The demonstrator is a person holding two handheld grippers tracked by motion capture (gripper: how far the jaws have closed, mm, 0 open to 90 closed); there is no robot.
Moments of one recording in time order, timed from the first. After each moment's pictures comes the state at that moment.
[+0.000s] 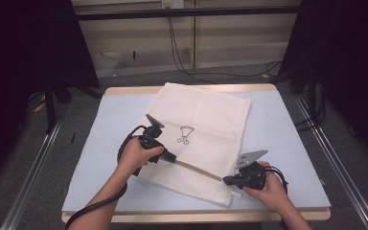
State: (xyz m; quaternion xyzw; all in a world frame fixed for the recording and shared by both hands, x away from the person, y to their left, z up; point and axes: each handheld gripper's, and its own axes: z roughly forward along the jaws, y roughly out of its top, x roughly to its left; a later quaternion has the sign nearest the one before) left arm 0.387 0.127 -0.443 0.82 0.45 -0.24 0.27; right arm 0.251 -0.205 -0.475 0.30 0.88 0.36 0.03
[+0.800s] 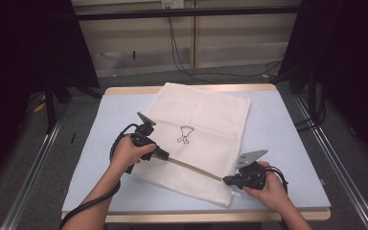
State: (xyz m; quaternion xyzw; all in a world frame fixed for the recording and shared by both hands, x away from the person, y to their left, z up) left arm 0.396 0.153 -0.442 0.81 0.46 -0.23 0.28; right arm 0.252 -0.205 -0.475 0.30 0.88 0.36 0.03
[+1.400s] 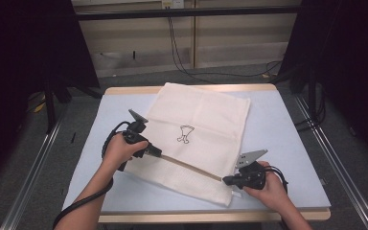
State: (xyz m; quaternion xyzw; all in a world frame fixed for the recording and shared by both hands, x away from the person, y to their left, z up) left arm 0.403 0.174 -0.436 0.81 0.48 -0.22 0.27; right arm 0.252 -0.205 -0.475 0.30 0.88 0.36 0.03
